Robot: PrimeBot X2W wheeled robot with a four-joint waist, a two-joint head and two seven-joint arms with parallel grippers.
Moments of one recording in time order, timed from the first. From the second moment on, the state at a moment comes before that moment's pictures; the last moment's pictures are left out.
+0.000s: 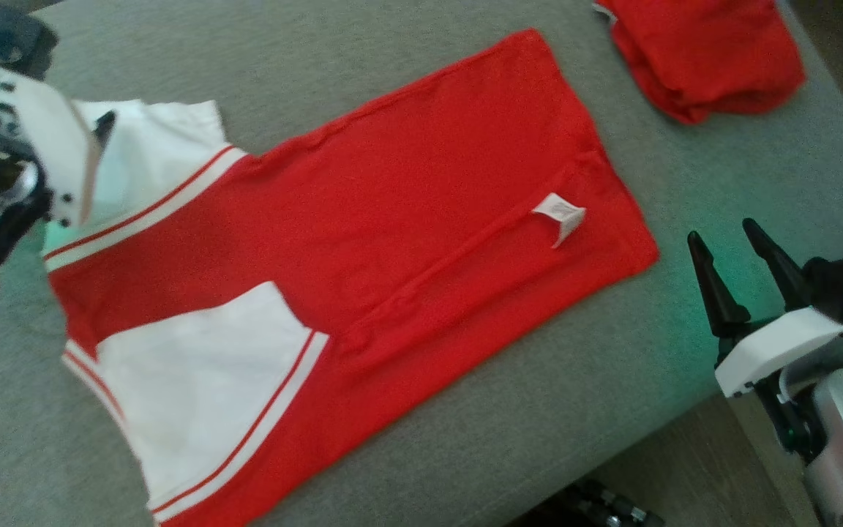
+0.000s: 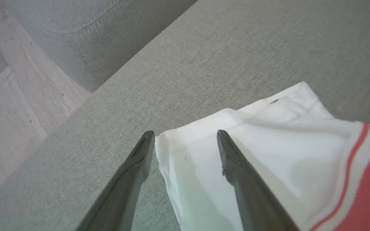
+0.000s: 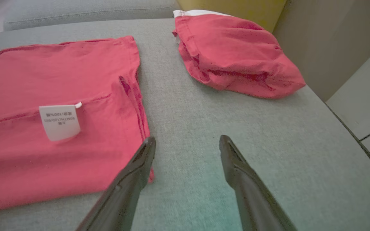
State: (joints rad) left arm -0.97 0.58 -0.67 0.61 -0.58 -0.13 0.64; right arm -0.26 -0.35 0.24 0.38 0.37 0.13 -0.09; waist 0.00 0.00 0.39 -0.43
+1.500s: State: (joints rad) left arm -1.14 0.56 -0.89 0.48 -0.55 -0.13 0.36; right arm -0.83 -0.46 0.51 0.61 0.60 0.13 0.26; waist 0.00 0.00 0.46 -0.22
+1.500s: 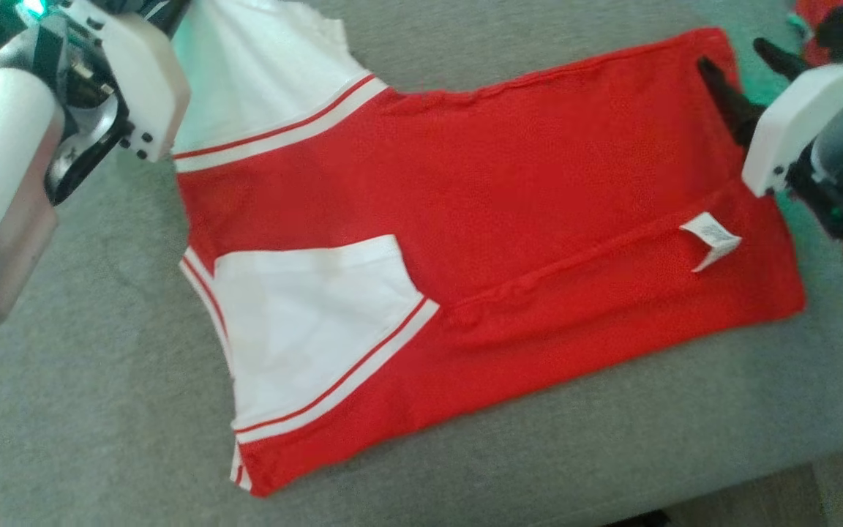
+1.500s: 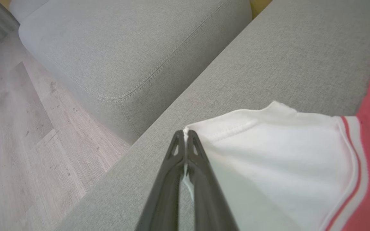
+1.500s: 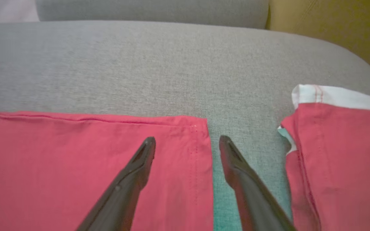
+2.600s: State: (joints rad) left arm -1.28 0.57 -1.01 0.52 -0.60 -0.13 0.09; right arm -1.09 -0.48 0.69 0.89 0.74 0.13 0.02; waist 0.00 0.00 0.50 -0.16
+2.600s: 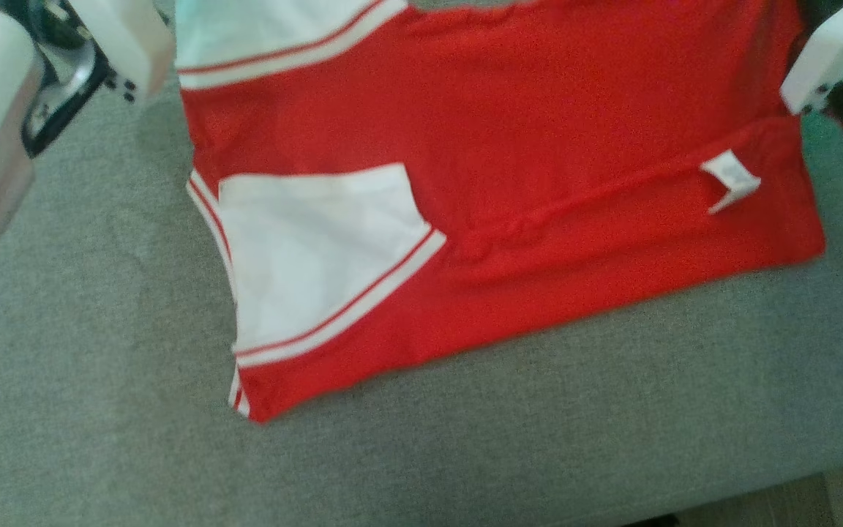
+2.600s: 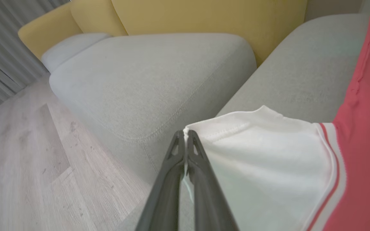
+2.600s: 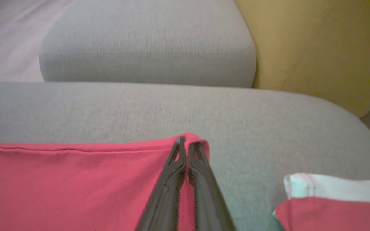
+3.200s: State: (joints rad) left arm -1.07 0.68 -1.05 0.30 -0.63 -0.07 -0.06; right arm -0.96 -0.57 0.75 0.81 0.84 0.13 -0.09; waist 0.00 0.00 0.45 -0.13
